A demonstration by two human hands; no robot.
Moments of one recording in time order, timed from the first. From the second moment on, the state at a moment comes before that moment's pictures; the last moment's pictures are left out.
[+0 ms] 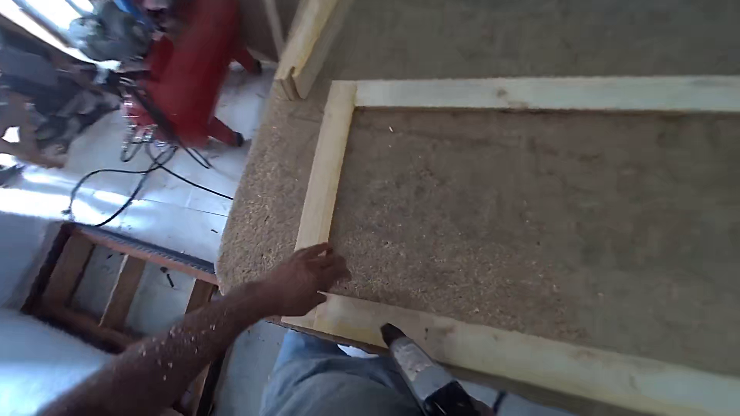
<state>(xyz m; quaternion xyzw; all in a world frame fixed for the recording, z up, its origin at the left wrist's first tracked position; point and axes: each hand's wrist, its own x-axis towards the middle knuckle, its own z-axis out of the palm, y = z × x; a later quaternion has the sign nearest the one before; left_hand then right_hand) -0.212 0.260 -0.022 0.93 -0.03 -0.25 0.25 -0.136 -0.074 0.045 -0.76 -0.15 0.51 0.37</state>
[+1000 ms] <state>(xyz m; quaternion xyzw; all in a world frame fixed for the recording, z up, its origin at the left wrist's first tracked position) -0.157 0.301 -0.121 0.81 -0.46 -0.33 0.16 -0.296 0.109 -0.010 -0.81 0.14 0.47 0.32</state>
